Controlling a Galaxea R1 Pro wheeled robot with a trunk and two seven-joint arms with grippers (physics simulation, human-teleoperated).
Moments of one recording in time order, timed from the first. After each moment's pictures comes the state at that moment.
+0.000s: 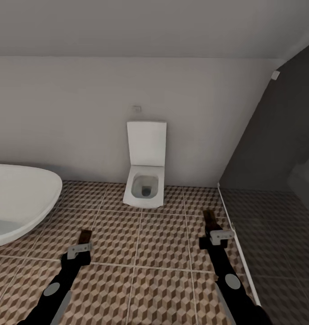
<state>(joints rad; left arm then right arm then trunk) -0.24 0.12 0.00 -1.08 0.14 -0.02 0.06 -0.27 0.00 0.09 -1.17 0.09 -0.16 -0.13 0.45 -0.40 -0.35</state>
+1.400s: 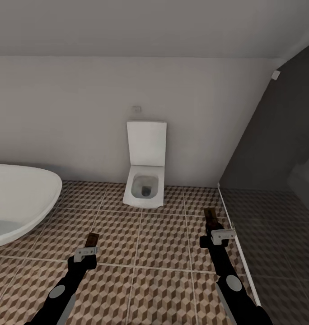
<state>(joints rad) -0.24 0.10 -0.03 -1.04 0.14 -0.02 0.03 -0.27 -0.01 0.09 -1.16 0.08 -0.23 -0.13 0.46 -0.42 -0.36</state>
